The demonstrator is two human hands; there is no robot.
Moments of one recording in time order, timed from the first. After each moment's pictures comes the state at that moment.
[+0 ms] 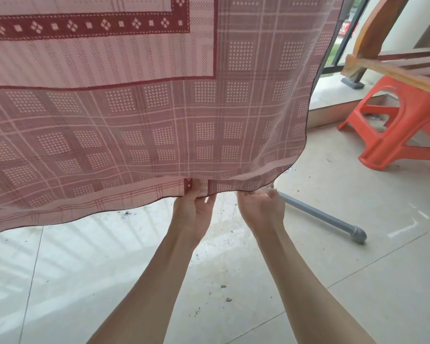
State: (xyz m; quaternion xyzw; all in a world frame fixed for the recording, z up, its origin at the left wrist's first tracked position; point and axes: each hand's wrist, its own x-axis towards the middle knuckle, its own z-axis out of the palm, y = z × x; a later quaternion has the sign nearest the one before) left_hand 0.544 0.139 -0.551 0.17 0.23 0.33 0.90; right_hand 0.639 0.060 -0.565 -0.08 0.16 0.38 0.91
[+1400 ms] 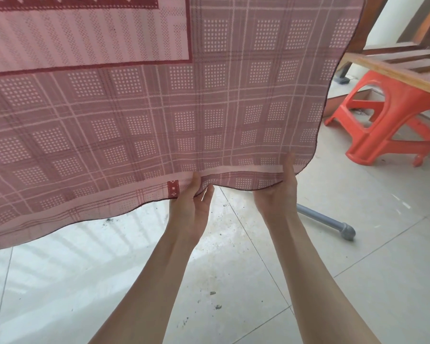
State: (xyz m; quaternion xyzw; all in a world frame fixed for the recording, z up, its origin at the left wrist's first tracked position) left_hand 0.572 0.134 -0.553 0.20 0.27 0.31 0.89; right_hand 0.678 0.045 -0.541 -0.30 -0.02 0.26 0.92
